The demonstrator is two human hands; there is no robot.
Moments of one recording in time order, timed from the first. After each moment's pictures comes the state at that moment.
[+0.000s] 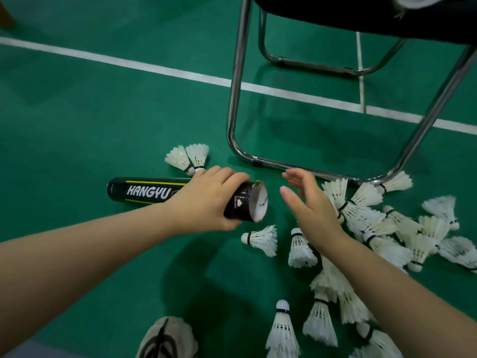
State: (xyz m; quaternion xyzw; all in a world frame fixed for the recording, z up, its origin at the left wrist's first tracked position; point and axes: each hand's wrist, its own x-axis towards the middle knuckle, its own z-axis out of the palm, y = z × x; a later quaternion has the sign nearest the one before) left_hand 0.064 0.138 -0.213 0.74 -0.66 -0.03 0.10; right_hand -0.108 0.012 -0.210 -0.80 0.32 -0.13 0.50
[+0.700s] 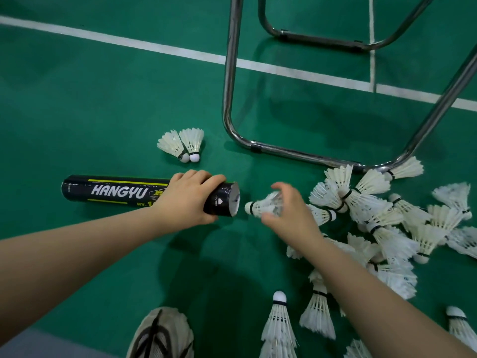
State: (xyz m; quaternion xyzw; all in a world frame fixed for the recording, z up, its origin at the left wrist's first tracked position) left_hand 0.076 0.154 -0.266 0.82 -0.57 -0.12 0.02; right_hand -0.104 0.012 -0.284 -0.83 0.37 0.01 0.41
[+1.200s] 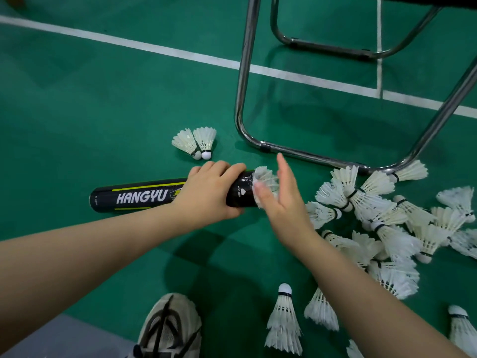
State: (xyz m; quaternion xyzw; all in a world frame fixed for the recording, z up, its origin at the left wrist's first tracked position) left_hand 0.047 0.155 -0.236 0.83 -0.54 -0.07 0.10; right_hand -0.089 0.055 -0.234 -0.78 0.31 -0.15 0.53
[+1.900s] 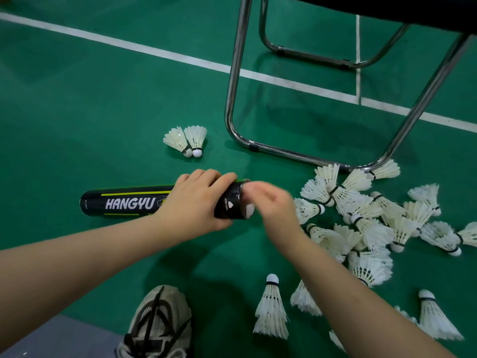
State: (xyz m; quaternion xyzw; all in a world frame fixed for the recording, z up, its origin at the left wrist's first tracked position) left_hand 0.022 0.185 -0.224 0.80 -0.58 -0.01 0.11; right_hand -0.104 0.077 -0.212 -0.68 0.31 -0.16 0.65
